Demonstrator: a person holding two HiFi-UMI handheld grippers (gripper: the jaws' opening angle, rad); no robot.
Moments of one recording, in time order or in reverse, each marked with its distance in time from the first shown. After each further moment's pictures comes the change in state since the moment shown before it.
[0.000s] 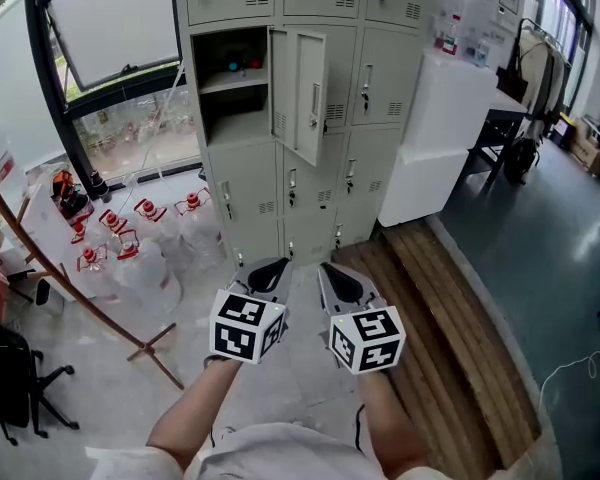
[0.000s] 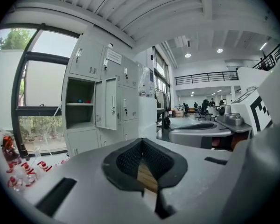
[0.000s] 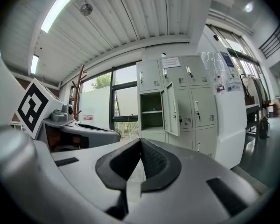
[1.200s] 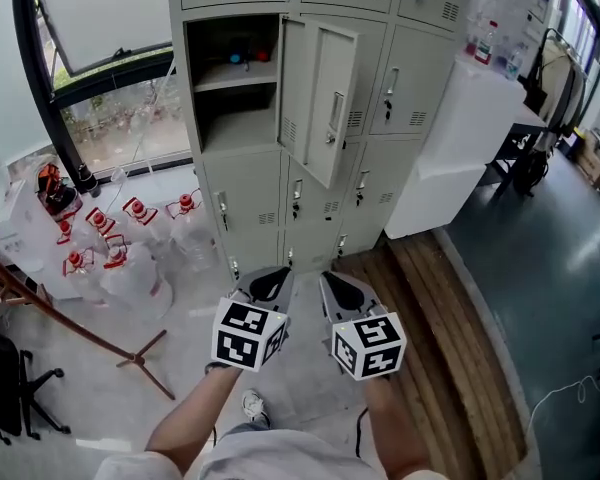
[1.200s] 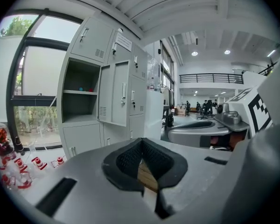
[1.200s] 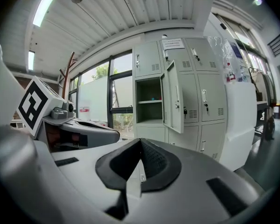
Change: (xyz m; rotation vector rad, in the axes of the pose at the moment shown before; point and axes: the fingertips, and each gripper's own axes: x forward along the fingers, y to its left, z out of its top) left arm 0.112 0.094 -0.010 -0.063 0.063 -0.003; right arm 0.136 -0.061 -0.016 -0.017 0.111 0.031
